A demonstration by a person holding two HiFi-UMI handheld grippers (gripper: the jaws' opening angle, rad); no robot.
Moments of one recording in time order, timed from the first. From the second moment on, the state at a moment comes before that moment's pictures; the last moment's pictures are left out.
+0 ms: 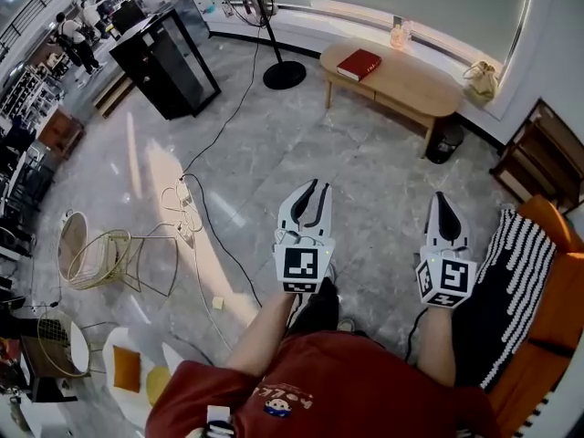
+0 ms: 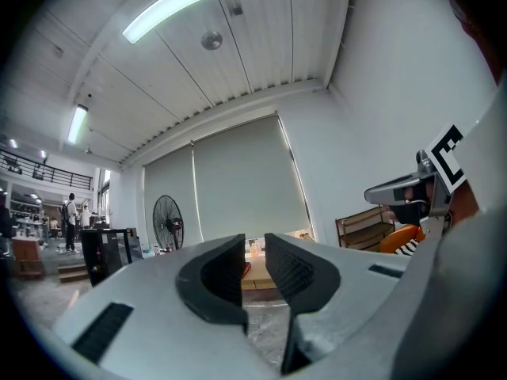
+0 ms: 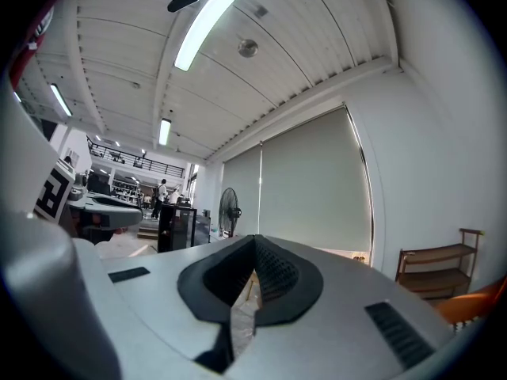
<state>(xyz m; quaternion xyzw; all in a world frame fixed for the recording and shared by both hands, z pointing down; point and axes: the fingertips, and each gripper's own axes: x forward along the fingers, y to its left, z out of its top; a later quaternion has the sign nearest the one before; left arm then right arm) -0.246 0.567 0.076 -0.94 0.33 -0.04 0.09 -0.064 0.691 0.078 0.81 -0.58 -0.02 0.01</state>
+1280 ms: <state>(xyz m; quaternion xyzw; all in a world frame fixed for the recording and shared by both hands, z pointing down) -0.201 0.238 0.137 -0.94 0.33 -0.05 0.03 -0.012 0.383 0.110 0.82 -0.56 0.02 0.08</state>
